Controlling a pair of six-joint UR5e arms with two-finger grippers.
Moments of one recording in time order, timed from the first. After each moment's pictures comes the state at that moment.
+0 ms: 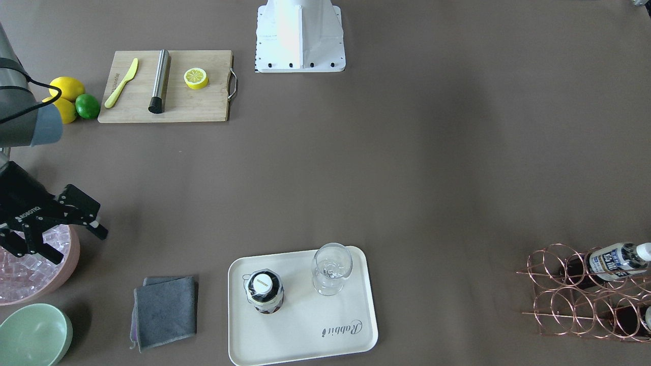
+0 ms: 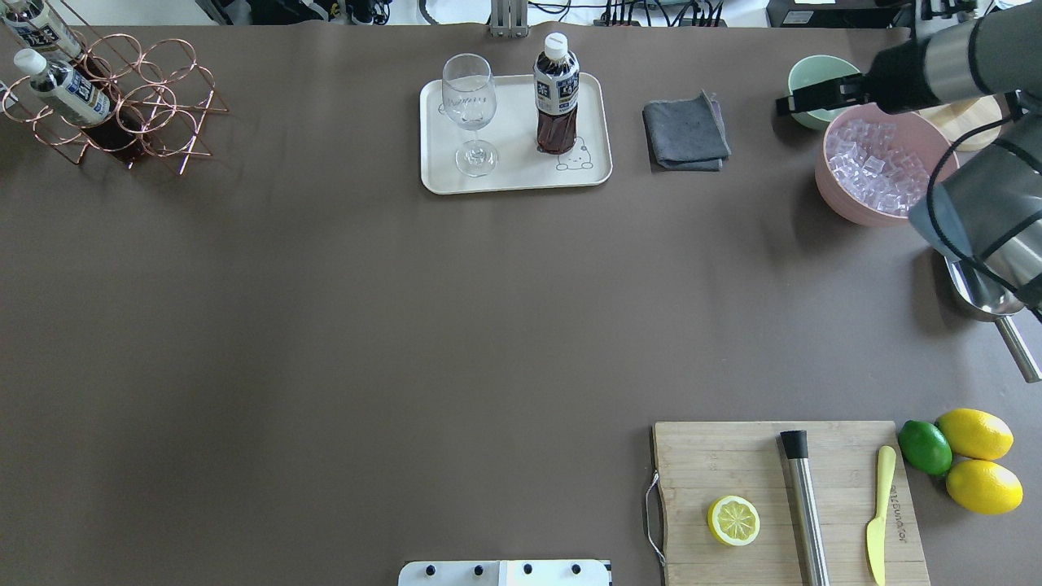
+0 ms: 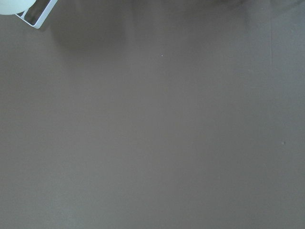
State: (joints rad) left arm -1.57 -1.56 -1.78 -1.27 -2.34 0.16; right arm 1.11 -1.21 1.41 -0.58 2.21 0.80
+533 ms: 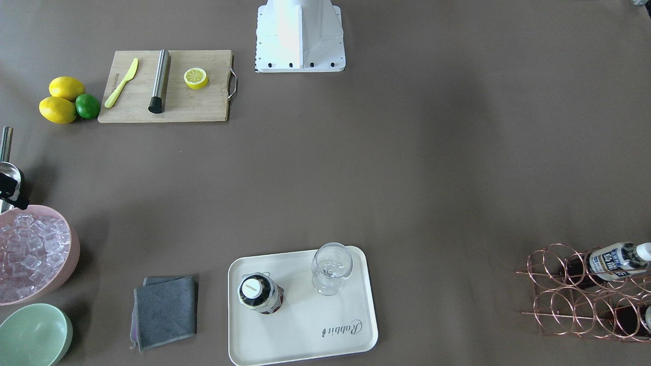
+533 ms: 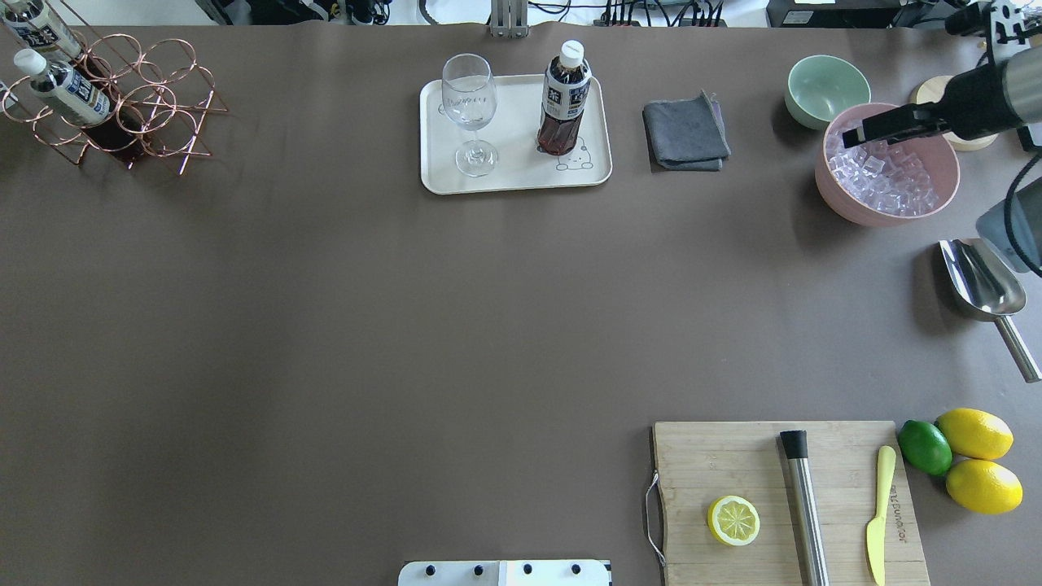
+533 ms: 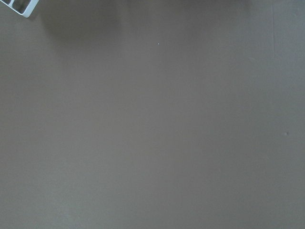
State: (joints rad) left arm -1.55 -1.54 -1.78 -1.28 -2.34 0.17; right arm 1.26 -1.43 1.41 -0.75 2.45 0.65
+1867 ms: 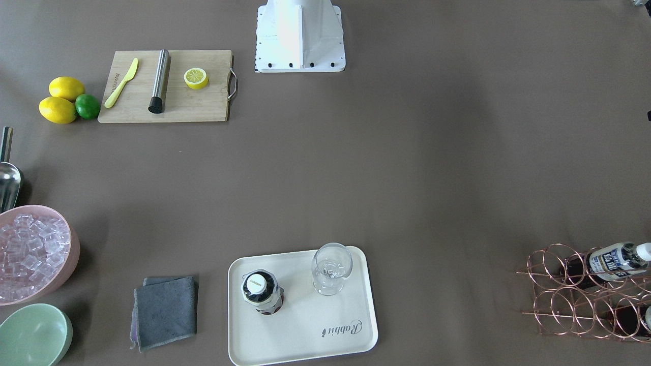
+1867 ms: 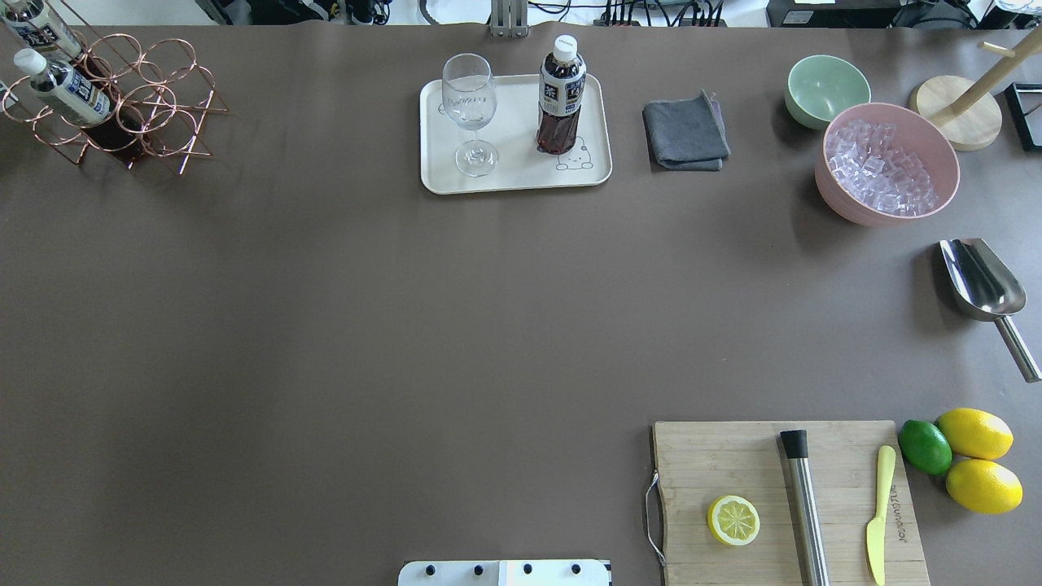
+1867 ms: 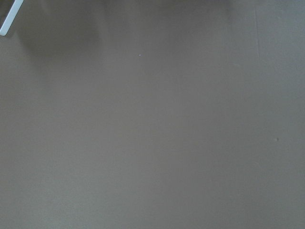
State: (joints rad) left arm -1.50 -1.57 -1.76 -1.30 -2.34 0.16; right arm 1.55 -1.46 1.47 -1.73 2.33 -0.03
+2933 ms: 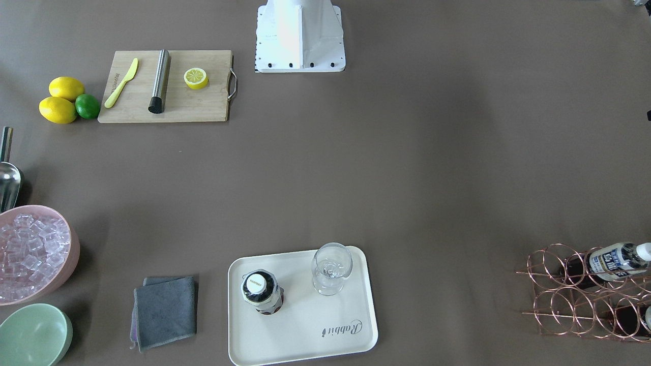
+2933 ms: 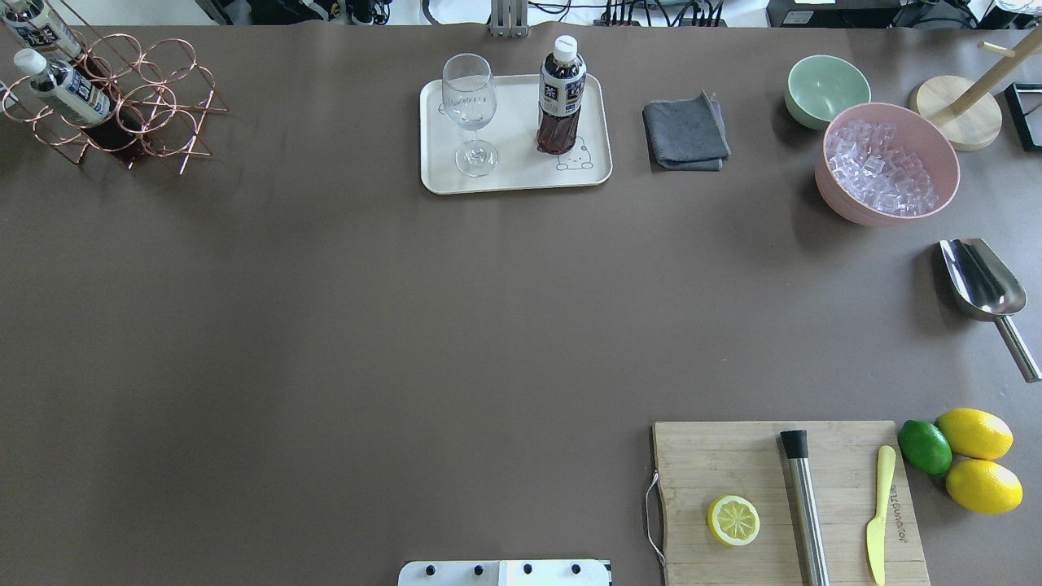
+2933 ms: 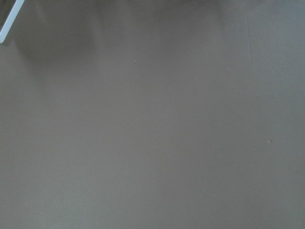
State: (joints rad) left arm -1.50 -1.58 -1.77 -1.30 -2.34 0.16; right arm 1.50 -1.47 1.47 -1.59 2.24 0.04
